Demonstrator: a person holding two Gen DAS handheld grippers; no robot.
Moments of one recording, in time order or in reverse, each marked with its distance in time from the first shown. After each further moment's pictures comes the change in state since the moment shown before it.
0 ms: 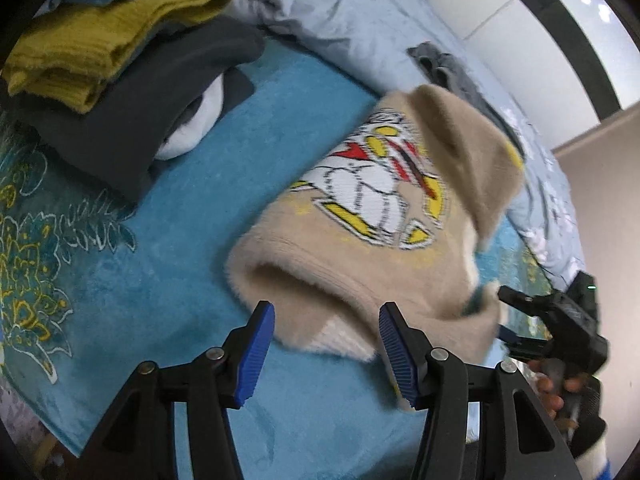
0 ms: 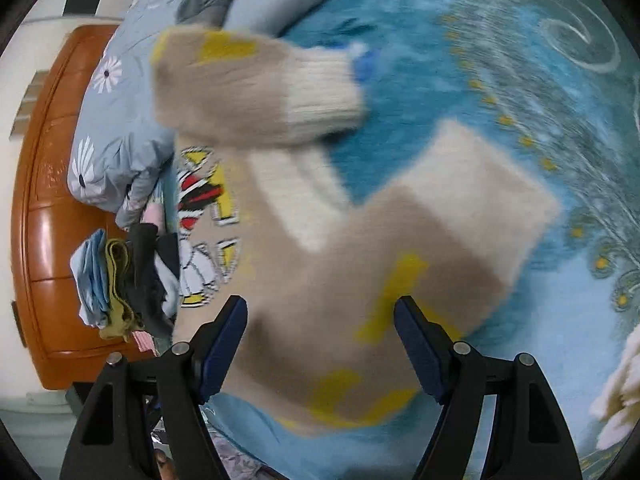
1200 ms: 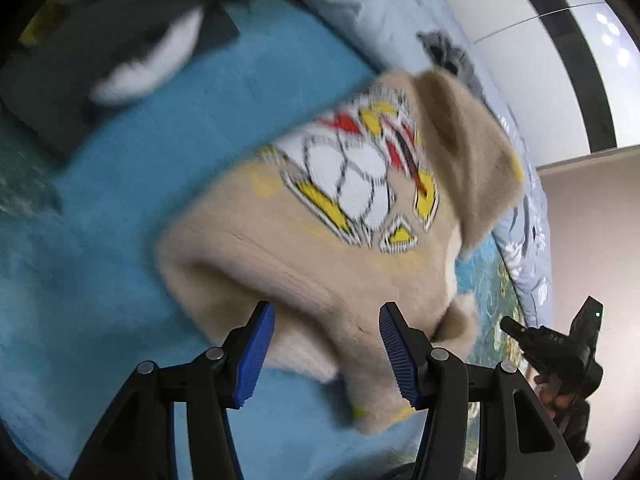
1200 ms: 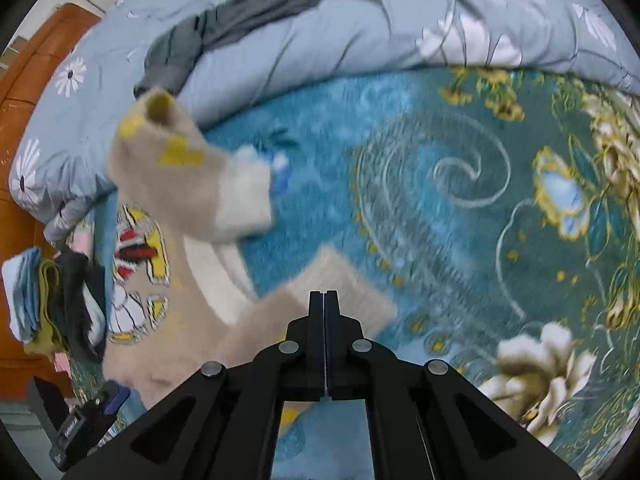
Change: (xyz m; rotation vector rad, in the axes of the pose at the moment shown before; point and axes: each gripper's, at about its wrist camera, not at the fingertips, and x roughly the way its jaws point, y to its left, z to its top) left arm 0.055 -0.007 0.004 -0.120 0.129 -0.176; right arm -0.065 -0.022 0.015 -0.057 -0.169 -0.296
